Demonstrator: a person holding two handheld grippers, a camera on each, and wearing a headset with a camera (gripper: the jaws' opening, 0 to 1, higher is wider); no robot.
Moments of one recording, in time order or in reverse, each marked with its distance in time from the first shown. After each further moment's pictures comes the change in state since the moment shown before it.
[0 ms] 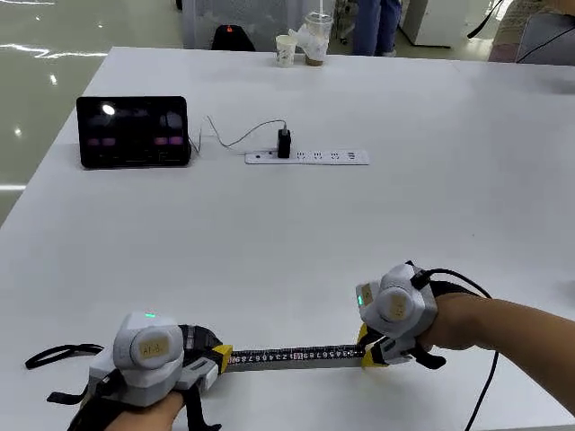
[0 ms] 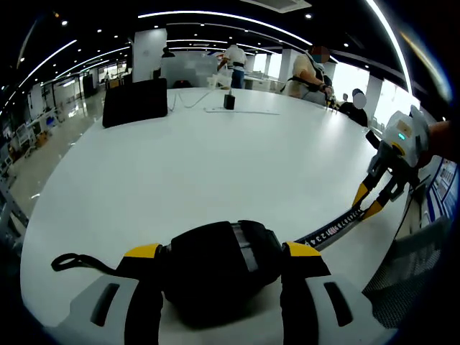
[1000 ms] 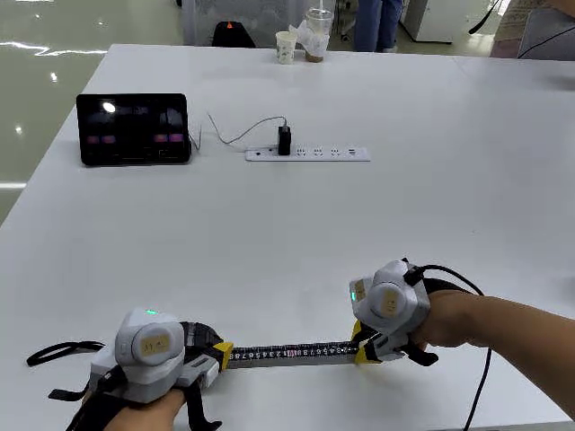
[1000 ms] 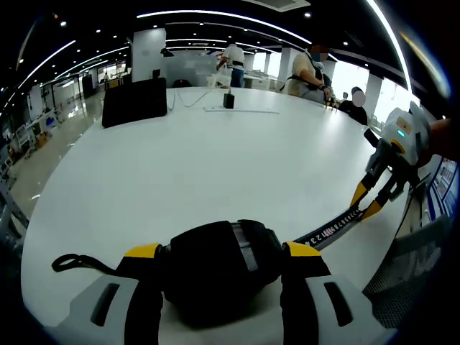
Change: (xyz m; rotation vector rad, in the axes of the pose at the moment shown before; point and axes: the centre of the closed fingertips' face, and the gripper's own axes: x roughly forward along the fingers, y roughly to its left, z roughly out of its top) left arm 0.001 0.000 -0.001 0.006 0.007 0.001; right arm 0.004 0.001 0.010 -0.007 -0.014 0.008
